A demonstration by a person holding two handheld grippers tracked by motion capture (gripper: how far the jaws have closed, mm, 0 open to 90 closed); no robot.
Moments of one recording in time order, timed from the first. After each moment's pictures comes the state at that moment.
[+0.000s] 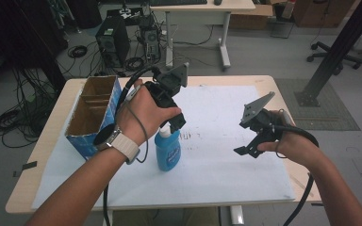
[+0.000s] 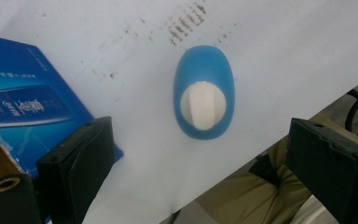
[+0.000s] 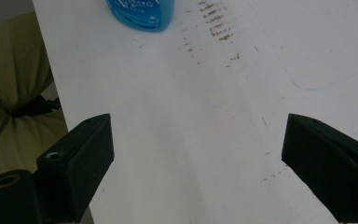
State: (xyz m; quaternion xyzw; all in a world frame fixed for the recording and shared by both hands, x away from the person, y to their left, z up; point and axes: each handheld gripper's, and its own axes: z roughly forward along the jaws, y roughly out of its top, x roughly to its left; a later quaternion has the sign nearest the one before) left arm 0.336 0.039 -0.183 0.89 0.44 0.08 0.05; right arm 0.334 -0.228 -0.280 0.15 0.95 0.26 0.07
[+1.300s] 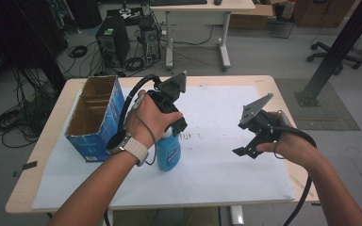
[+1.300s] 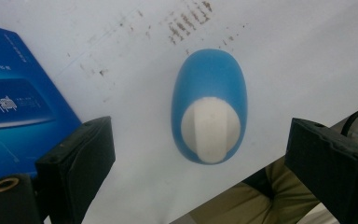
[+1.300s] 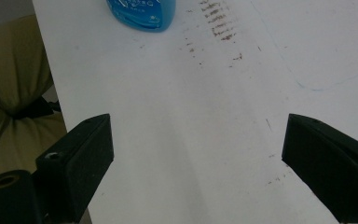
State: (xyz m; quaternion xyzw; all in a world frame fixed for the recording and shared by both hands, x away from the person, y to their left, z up) left arm 0.348 0.039 -0.216 0.88 0.47 0.07 0.05; right arm 0.336 -0.228 -0.287 0.15 0.95 0.26 0.07
